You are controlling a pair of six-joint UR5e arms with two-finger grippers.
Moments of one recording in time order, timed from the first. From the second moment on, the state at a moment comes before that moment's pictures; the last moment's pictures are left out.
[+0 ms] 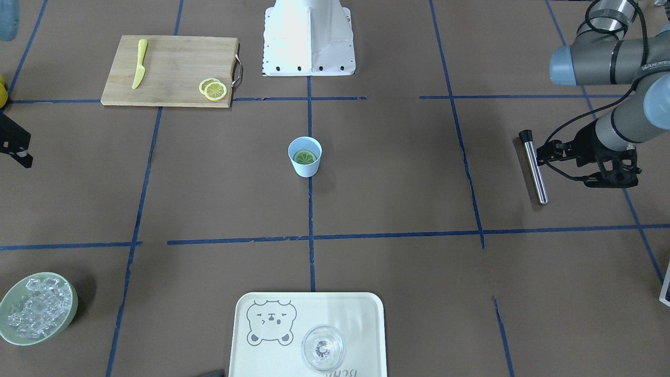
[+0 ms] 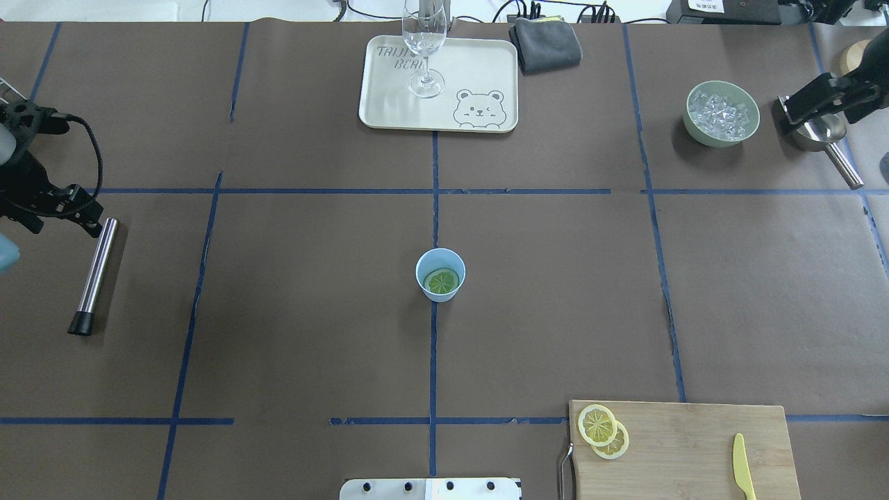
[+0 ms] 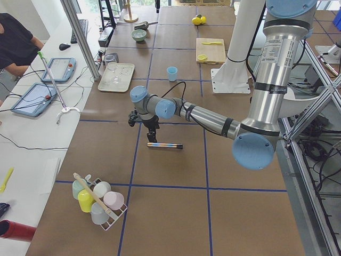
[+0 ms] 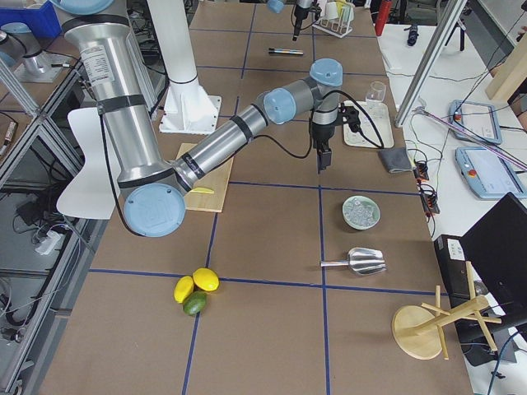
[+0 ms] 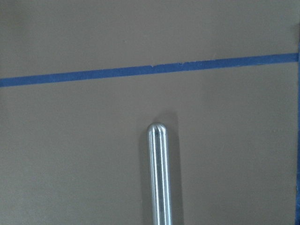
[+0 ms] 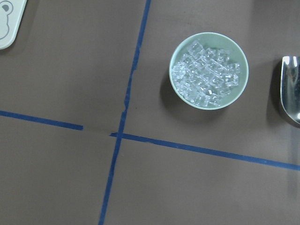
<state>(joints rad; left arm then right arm) -1.05 -1.73 -1.70 -1.53 -2.31 -0.48 1.27 -1.32 1.94 -1.80 2.27 0.30</state>
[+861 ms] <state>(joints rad) -1.00 -1.75 -1.52 -1.67 -2.31 -0.49 1.38 -1.36 1.80 -1.79 2.36 0.08</state>
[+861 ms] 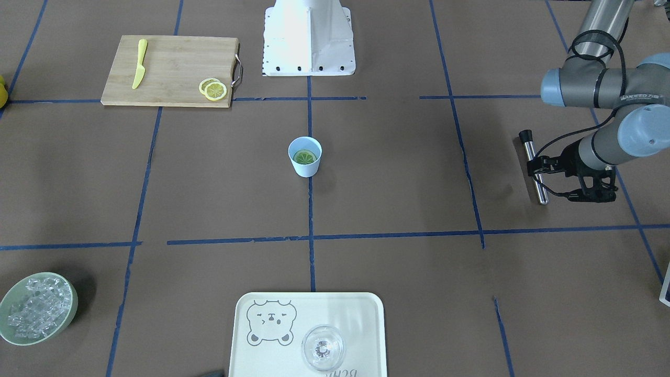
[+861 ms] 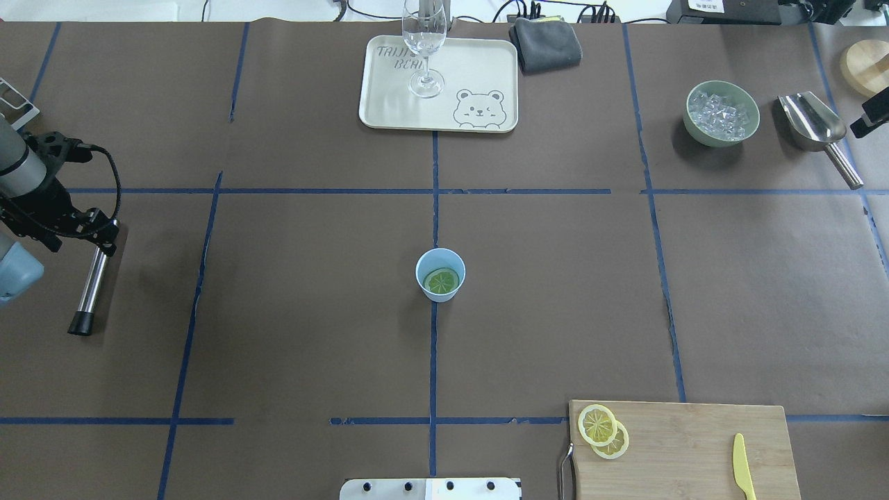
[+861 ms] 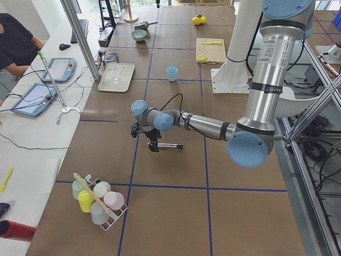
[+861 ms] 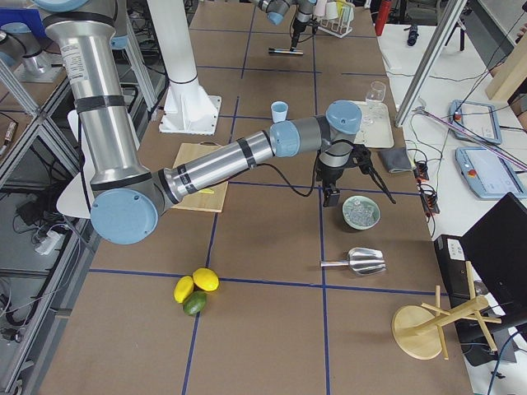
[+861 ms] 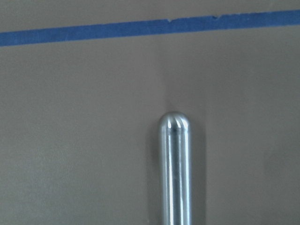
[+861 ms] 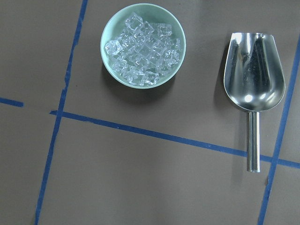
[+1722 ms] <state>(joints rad) -0.99 -1.78 -1.48 -1.68 -2.31 -0.49 1.39 -1.37 1.79 -1.79 2.36 0.09</state>
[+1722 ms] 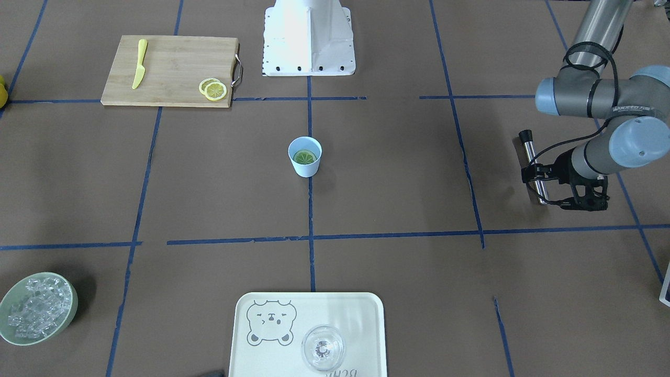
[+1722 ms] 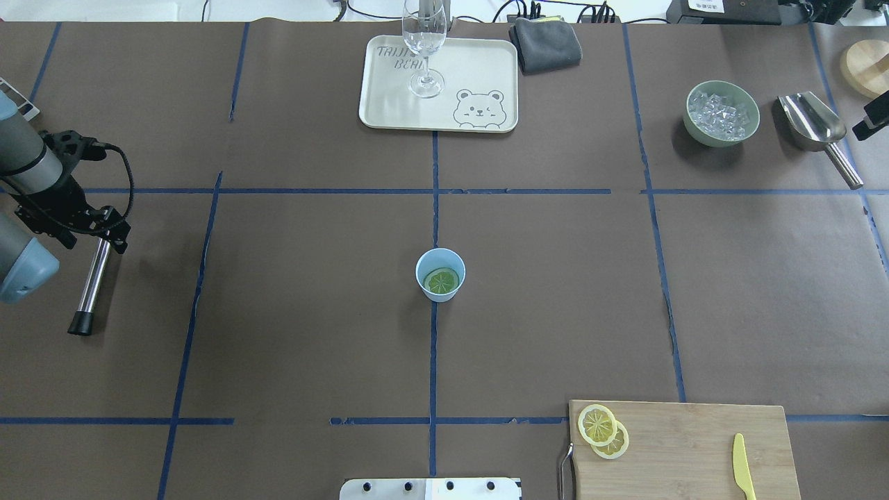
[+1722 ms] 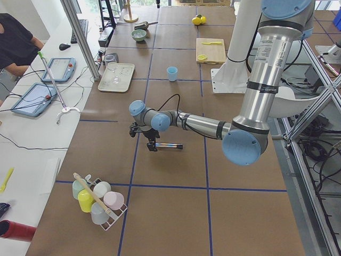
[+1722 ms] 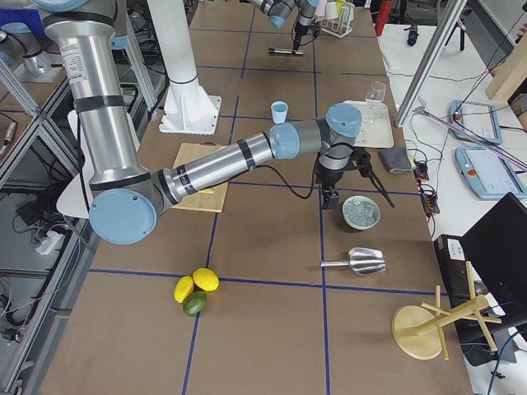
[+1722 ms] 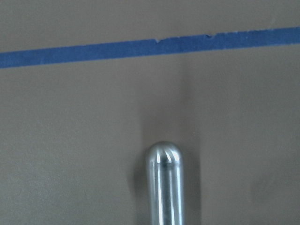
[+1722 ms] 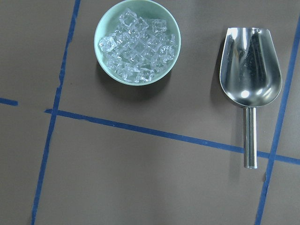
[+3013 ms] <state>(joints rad) -0.98 -1.78 -1.48 -1.68 -2.31 -0.48 1.39 -1.36 1.79 -1.79 2.36 0.09</state>
